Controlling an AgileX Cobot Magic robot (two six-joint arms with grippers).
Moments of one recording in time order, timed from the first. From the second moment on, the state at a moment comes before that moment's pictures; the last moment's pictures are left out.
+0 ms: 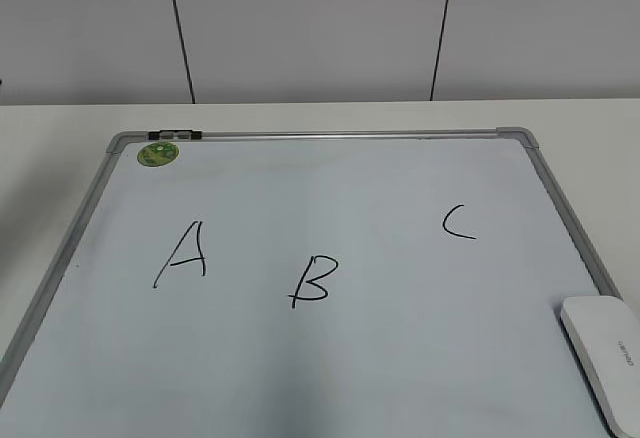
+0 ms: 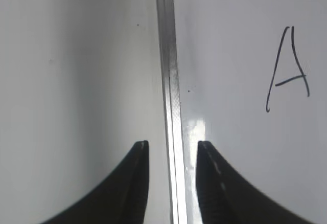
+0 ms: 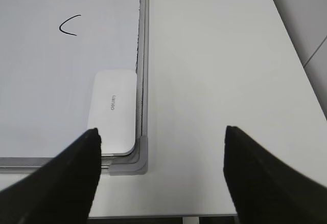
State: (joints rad) left arm -0.06 1.58 -1.30 -0.04 1.05 -0.03; right arm 0.03 -0.02 -0.50 -0.10 1.15 -0.02
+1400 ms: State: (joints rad) left arm -0.06 2.10 -1.45 -0.02 0.97 -0.03; right arm 0.03 -0.02 -0.50 -0.10 1.15 -0.02
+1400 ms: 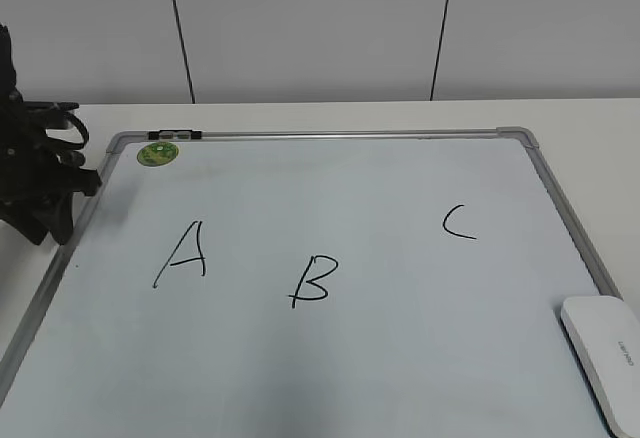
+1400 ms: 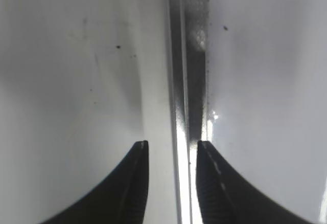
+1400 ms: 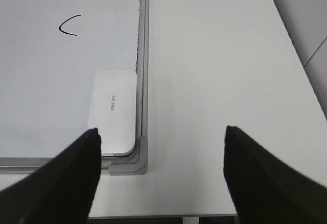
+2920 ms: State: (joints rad) left arm -0.06 2.14 -1.46 -0.04 0.94 -0.05; right arm 0.03 0.39 -0.61 -0.03 1.15 -0.02
